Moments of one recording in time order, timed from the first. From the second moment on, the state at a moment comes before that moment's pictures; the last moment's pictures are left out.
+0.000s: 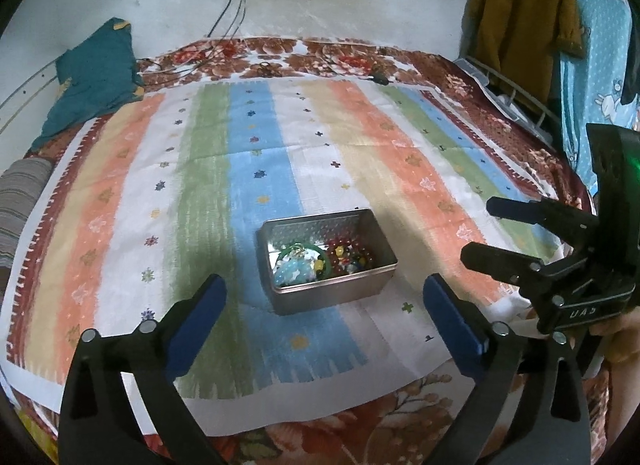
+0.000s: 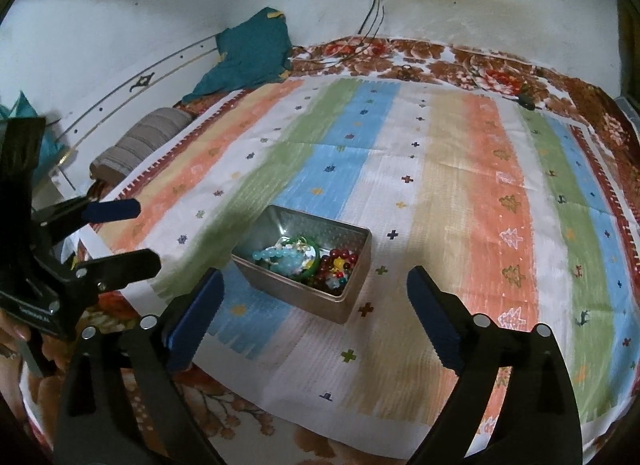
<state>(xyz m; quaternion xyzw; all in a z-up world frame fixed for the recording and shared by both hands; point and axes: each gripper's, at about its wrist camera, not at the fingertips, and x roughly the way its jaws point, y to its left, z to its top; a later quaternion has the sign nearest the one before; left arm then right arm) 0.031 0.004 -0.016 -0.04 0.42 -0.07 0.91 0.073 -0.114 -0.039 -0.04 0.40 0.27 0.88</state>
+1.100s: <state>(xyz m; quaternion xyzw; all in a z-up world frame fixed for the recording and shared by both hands) -0.005 -0.005 -0.007 0.00 0.36 -0.02 0.93 0.038 -0.116 -0.025 -0.05 0.34 0.26 0.90</state>
